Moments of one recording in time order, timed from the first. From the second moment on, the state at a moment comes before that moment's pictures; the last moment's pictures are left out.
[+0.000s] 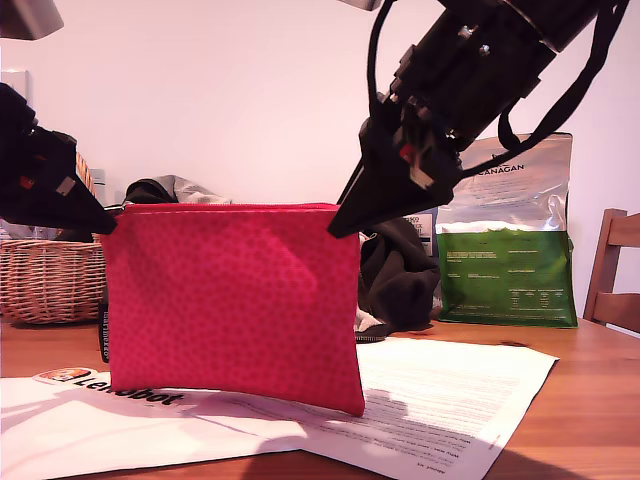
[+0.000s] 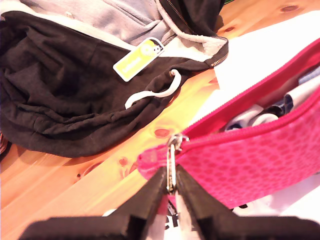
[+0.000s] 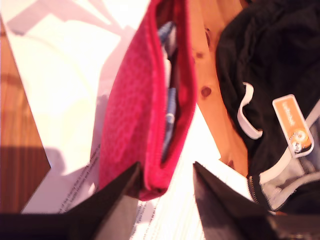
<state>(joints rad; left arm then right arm) -0.46 1.00 0.41 0.13 0.02 0.29 0.75 1.35 0.80 -0.14 -0.12 -0.77</state>
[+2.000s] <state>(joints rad) -0.46 1.00 0.41 0.13 0.03 0.29 0.84 1.77 1.28 -0.31 -0.27 -0.34</state>
